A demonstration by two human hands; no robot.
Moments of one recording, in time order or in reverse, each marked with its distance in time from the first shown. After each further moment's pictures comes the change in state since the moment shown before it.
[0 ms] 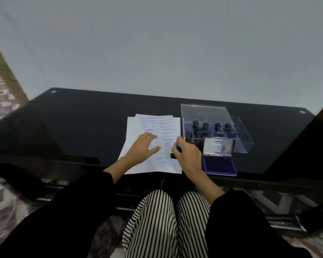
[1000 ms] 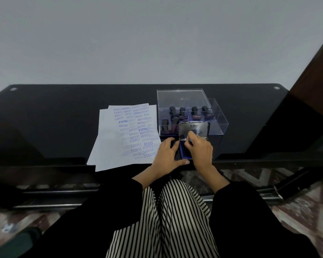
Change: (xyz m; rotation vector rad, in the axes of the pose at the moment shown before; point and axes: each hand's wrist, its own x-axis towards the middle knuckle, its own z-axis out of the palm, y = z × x) left_hand 0.006 0.101 0.118 0.040 -0.177 0.144; right_hand -0.021 0.104 -0.022 -0.243 0.272 0.014
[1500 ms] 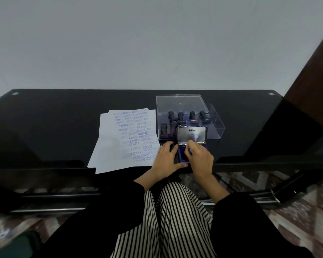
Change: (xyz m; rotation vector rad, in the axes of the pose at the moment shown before) left_hand -0.005 0.007 -0.004 0.054 0.013 0.003; right_hand -0.018 -0.006 -0.016 -0.105 0.023 0.027
